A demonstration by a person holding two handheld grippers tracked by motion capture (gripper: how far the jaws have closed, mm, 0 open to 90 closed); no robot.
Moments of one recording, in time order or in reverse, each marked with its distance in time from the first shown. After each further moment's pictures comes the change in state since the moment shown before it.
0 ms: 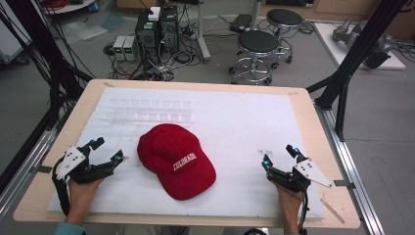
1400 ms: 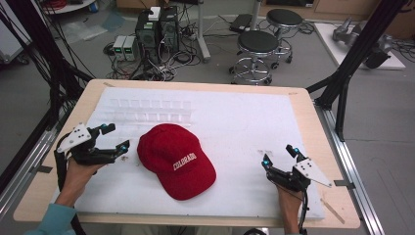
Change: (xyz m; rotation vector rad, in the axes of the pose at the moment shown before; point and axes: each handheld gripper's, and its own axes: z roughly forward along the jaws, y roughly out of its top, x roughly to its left) left arm 0.007 0.058 0.035 0.119 -0.242 0.030; right arm 0.000 0.000 0.001 0.007 -0.003 0.001
